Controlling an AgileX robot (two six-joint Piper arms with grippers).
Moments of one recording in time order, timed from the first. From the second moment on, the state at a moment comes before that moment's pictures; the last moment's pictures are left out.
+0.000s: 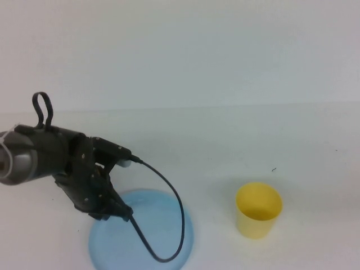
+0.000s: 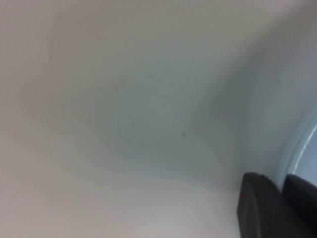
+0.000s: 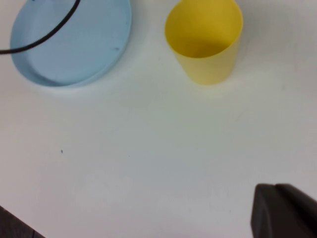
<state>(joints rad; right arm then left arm) -0.05 0.77 -0.68 0.60 1.12 -0.63 -0.33 1.84 -1.06 -0.01 0.63 0.18</state>
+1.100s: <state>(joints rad) -0.05 0.85 -0.68 0.52 1.11 -0.66 -0.39 2.00 -1.40 -0.17 0.89 0.32</state>
